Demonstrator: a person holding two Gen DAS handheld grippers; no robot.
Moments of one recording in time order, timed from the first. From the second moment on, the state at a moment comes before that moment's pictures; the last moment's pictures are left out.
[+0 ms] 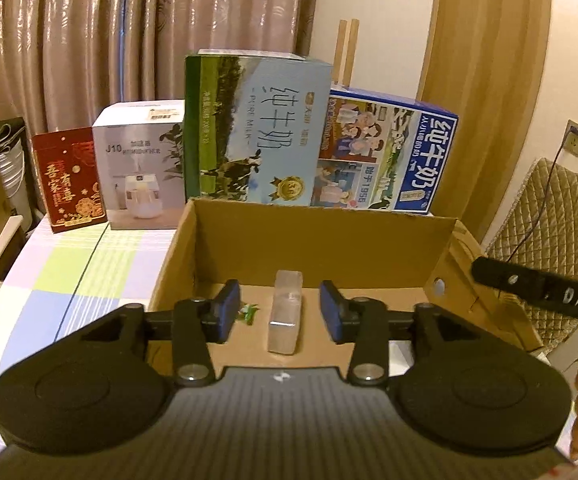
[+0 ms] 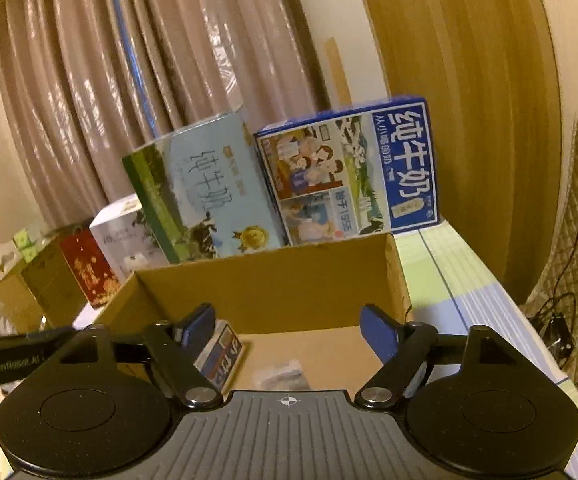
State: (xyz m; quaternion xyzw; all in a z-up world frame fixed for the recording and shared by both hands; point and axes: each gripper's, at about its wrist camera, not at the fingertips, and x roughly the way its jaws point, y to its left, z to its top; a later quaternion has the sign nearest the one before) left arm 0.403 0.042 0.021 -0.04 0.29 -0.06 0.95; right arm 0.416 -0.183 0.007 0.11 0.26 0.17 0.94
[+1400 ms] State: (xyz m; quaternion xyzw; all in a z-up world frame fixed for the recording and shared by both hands) left arm 0.235 0.062 0.017 -0.02 0.31 -0.05 0.95; right arm 0.273 -0.212 0.002 0.03 0.30 0.19 0.93
